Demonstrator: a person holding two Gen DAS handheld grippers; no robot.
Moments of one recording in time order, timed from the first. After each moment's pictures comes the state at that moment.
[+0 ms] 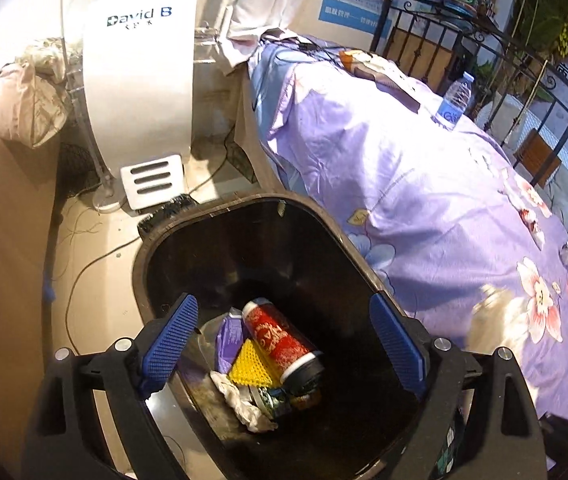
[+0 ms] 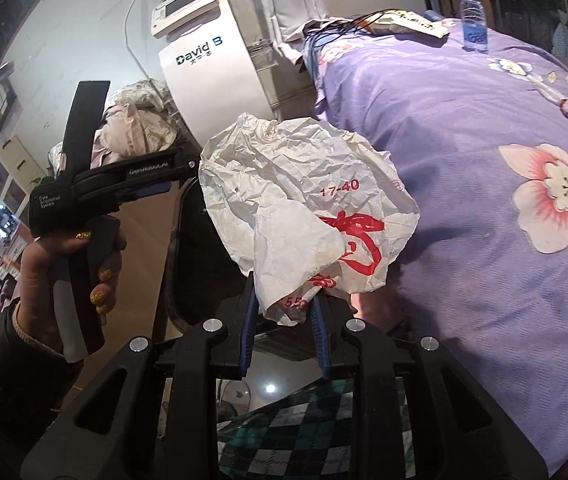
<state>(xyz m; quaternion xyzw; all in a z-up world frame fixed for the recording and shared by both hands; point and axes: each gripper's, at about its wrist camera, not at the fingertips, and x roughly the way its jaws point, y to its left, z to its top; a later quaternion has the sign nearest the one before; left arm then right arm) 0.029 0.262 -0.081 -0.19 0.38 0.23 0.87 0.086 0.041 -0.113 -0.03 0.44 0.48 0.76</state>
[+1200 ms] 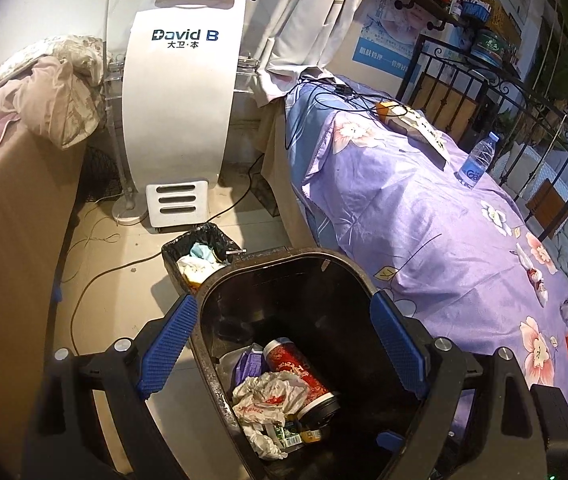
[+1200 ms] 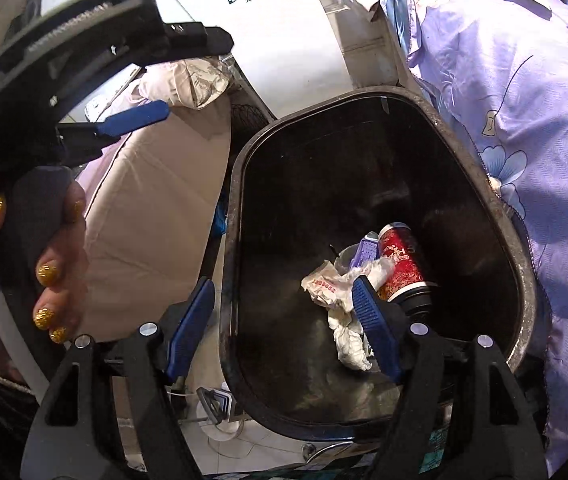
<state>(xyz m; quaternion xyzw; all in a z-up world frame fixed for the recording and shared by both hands) 0.011 0.304 -0.061 -0.22 0.33 0.27 0.88 0.080 0.164 -0.147 -0.06 0.49 0.54 0.68</state>
